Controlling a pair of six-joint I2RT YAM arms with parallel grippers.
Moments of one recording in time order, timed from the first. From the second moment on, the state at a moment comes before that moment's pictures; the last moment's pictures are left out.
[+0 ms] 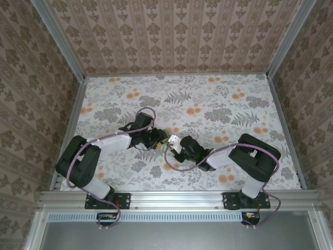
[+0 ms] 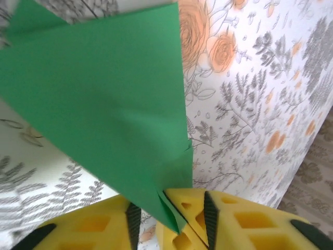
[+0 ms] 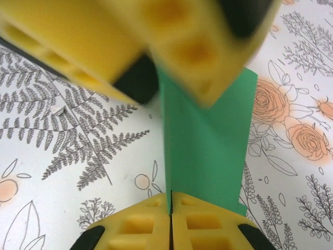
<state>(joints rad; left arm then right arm) -0.61 1.53 0.76 -0.15 0.42 -1.15 0.86 1.72 0.55 0.54 0.08 -0.15</state>
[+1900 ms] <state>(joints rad) -0.58 1.49 0.57 0.20 0.40 -0.89 0.59 1.90 0.67 0.65 -0.58 0.92</state>
